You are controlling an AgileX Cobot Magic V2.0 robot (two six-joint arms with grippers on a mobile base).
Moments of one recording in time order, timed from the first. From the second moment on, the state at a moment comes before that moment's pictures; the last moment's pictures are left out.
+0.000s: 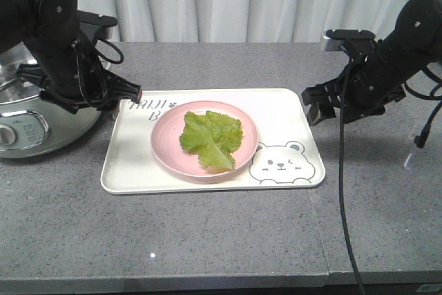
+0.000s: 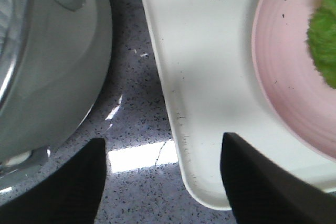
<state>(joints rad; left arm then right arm) -0.35 1.80 -1.70 0.18 1.23 -0.25 0.11 1.84 -1.57 0.24 1.01 -0.20</state>
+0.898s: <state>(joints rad) -0.30 1.83 -1.52 0.08 1.10 -0.28 0.11 1.97 -1.57 0.25 1.03 -0.19</state>
